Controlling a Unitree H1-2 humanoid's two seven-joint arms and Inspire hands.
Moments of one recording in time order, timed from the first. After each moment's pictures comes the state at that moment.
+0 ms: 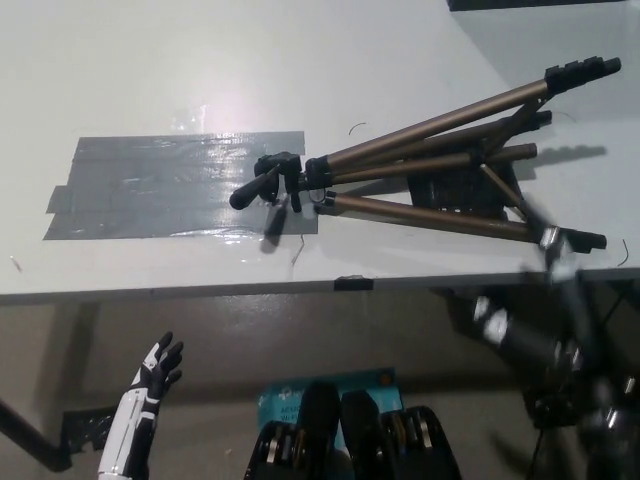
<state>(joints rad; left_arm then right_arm) 0.08 0.12 -0.01 0.03 0.08 -0.21 -0.03 -0.24 -0.16 0.05 -0.16 -0.24 -0.20 0.00</state>
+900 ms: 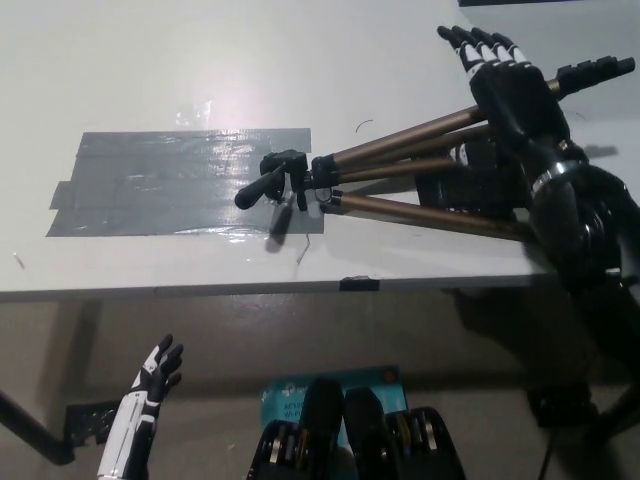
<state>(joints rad) 0.09 0.13 -0.01 0.03 0.08 -0.21 -0.04 -0.84 -0.33 0.37 0.35 -0.78 0.14 0.04</state>
